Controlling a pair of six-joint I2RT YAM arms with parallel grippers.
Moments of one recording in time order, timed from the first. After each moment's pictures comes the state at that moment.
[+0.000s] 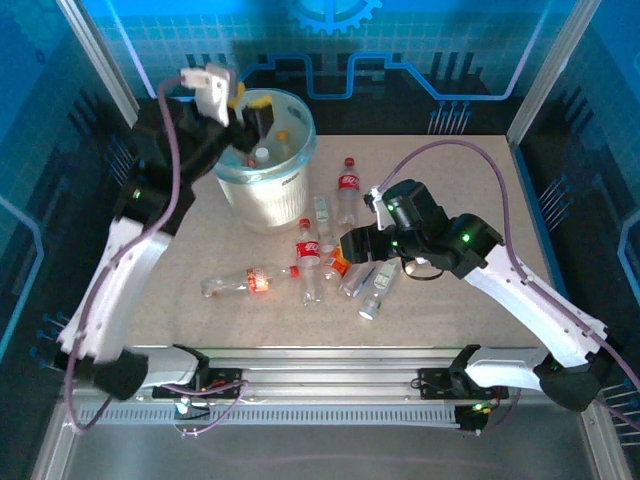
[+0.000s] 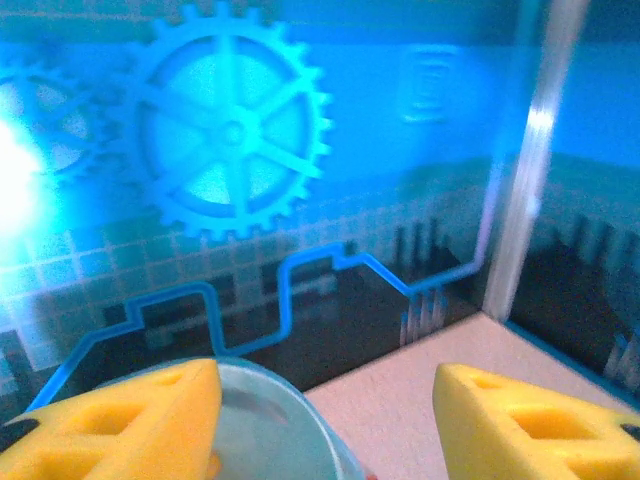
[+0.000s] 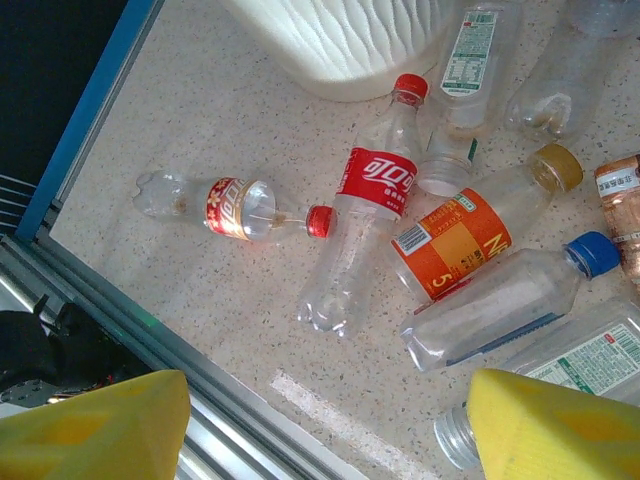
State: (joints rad) left arm -0.36 1.25 1.65 -0.39 0.12 0.02; right arm 0.77 1.20 1.37 -0.96 -0.09 0.48
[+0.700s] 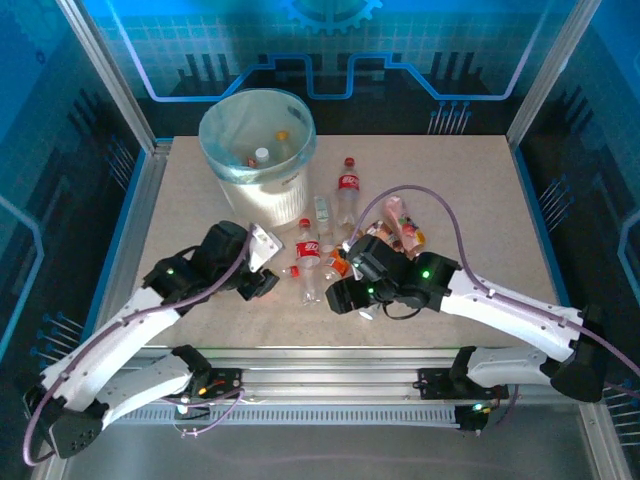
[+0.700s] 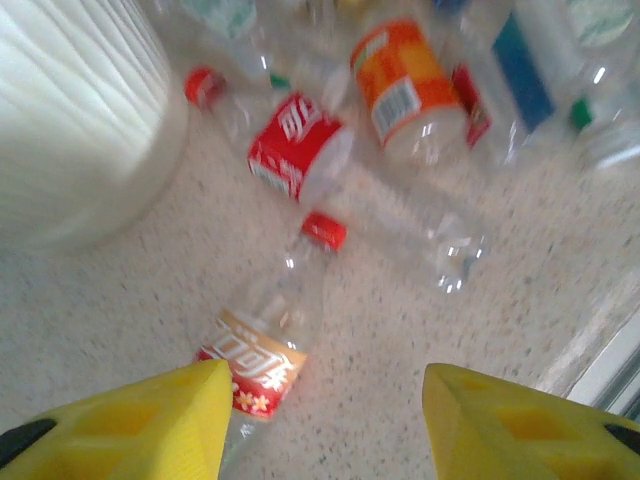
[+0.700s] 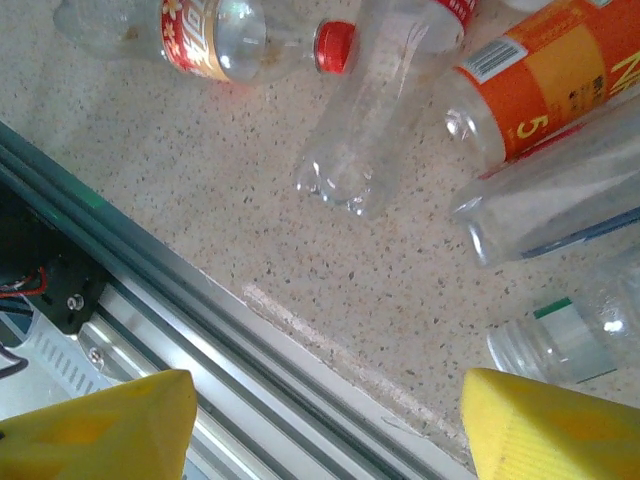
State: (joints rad) left arm -0.61 0.95 0.91 -0.86 0.00 0.17; right arm 1.02 1.20 1.06 -0.82 -0.02 0.61
